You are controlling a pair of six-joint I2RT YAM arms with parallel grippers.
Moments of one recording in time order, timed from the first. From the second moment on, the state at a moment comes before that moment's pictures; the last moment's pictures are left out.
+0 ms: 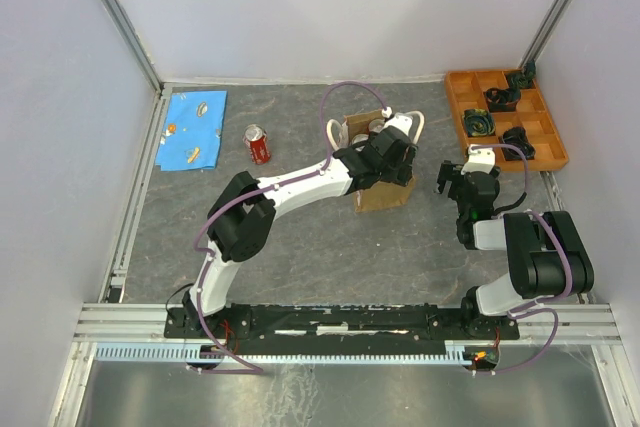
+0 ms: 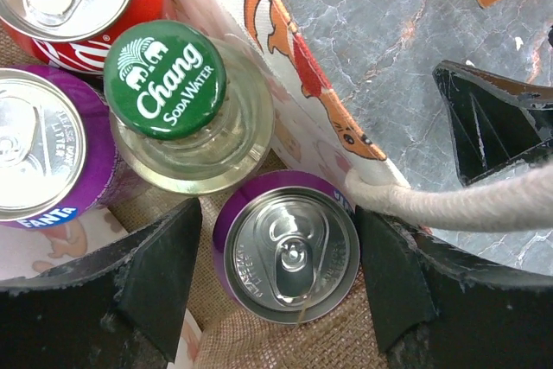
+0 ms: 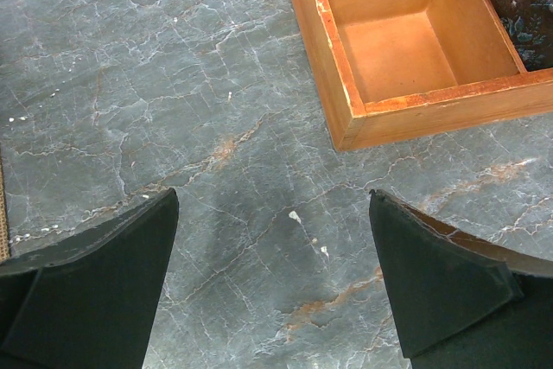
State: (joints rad) left arm -0.96 2.12 1.73 -0.31 -0.28 -0.38; right arm 0.02 1.51 0.32 0.87 0.18 0.05
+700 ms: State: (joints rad) left arm -0.95 2.12 1.70 -0.26 -0.23 -0.38; right arm 0.02 1.51 0.32 0.87 0.18 0.05
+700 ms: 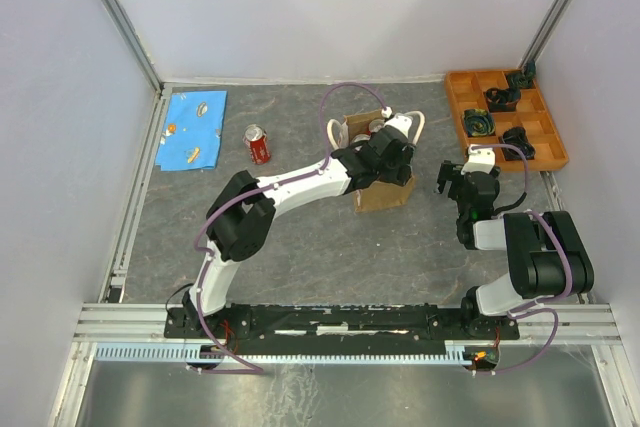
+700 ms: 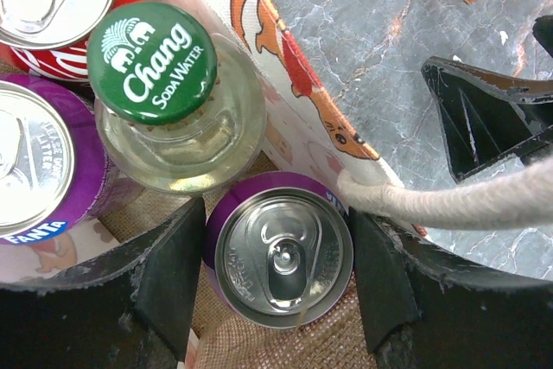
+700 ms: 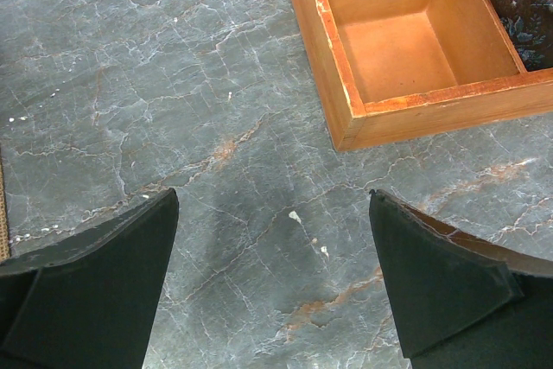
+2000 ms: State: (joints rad) left arm -0.93 2.01 2.23 -0.79 -0.12 -0.07; right arm 0.02 1.51 0.32 0.87 0.18 0.05
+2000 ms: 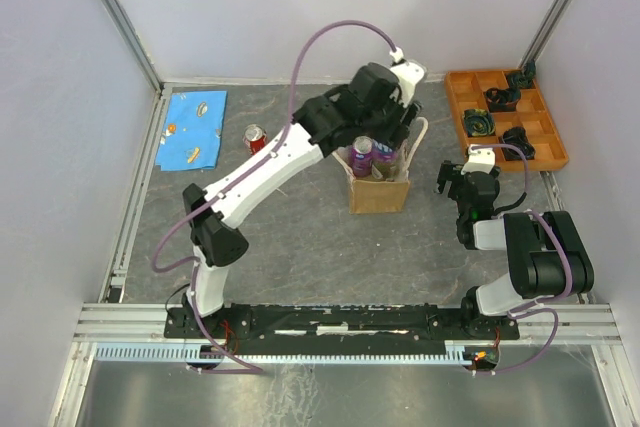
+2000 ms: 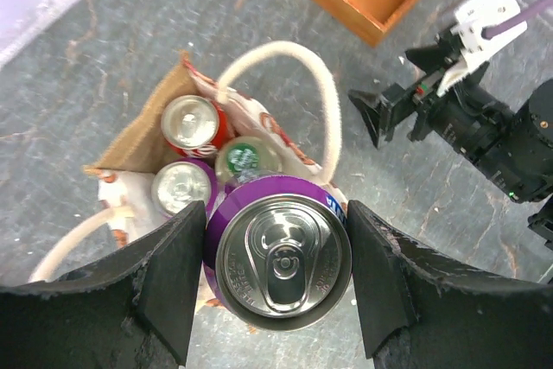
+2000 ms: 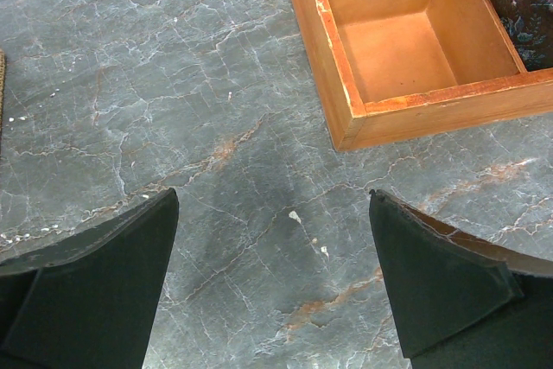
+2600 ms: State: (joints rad) left arm -0.41 1.86 2.14 -0.70 -0.09 -0.06; right arm 0.02 1.51 0.32 0.87 0.18 0.05
